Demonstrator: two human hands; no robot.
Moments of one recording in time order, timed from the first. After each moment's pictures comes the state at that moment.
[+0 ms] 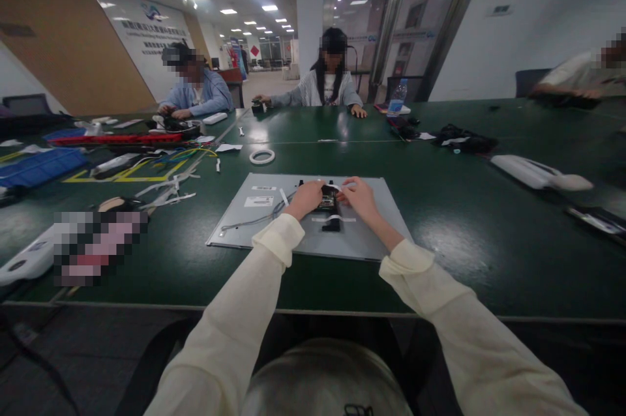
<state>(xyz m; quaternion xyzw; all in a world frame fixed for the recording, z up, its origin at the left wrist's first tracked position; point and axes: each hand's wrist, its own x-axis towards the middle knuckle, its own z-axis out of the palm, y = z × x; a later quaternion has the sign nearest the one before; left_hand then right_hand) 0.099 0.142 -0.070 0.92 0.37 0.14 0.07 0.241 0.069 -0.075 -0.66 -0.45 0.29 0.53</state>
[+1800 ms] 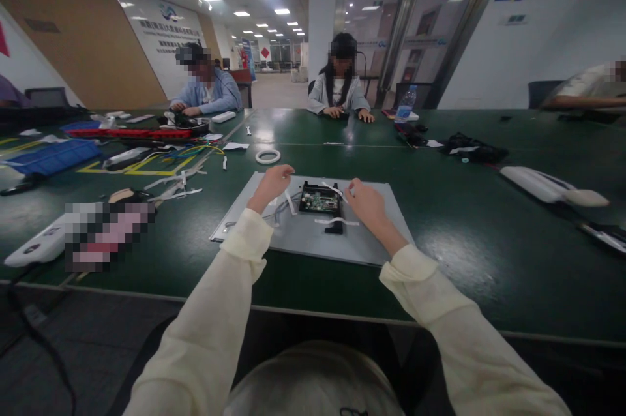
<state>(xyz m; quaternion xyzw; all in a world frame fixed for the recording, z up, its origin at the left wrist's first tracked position) 0.014 0.161 -0.024 0.83 0.45 0.29 0.13 0.235 0.050 -0.043 -0.80 -0.58 -0.05 0.14</state>
